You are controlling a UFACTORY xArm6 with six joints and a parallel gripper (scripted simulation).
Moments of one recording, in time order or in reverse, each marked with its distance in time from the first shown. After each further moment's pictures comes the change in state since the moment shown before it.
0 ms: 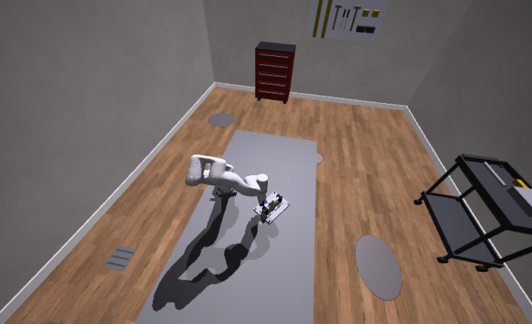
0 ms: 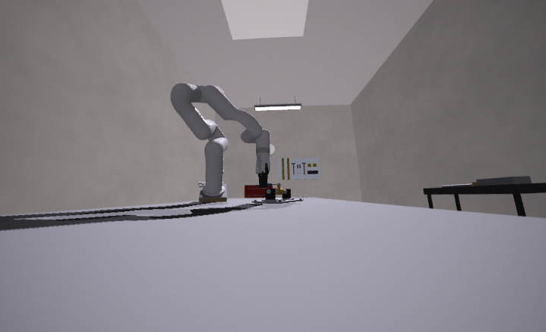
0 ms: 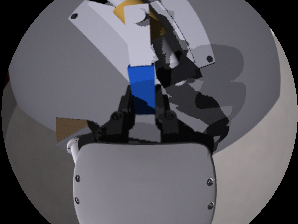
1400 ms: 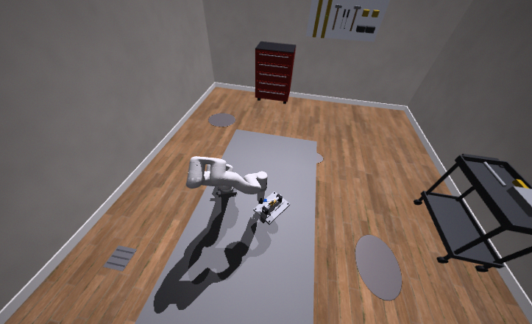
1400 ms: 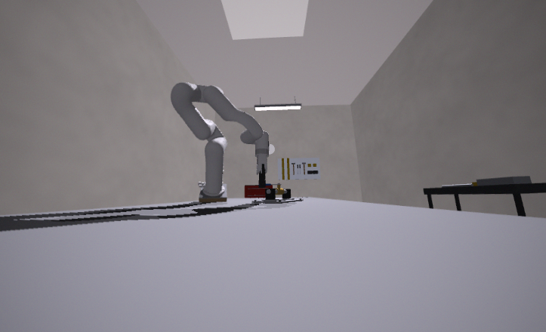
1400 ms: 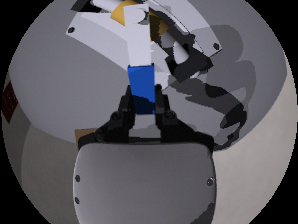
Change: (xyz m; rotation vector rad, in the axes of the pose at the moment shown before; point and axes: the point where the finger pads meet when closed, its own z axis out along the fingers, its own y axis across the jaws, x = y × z) arm 0.002 -0.021 0.000 -0.001 -0.001 0.239
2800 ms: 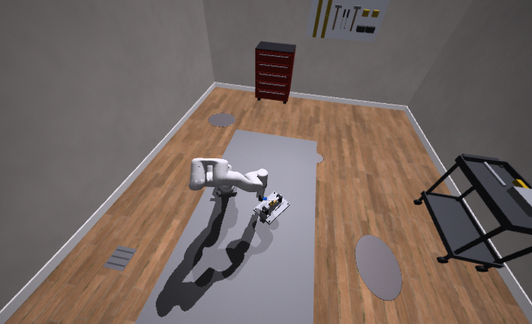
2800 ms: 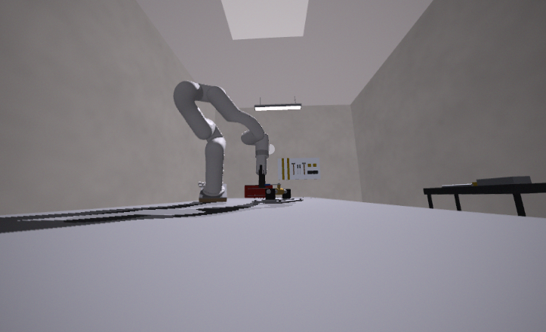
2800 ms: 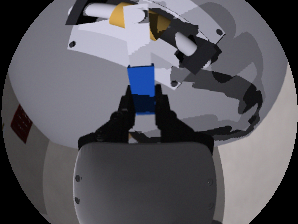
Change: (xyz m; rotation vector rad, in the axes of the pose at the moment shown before) arm 0.002 -0.022 0.000 -0.001 -0.001 0.250
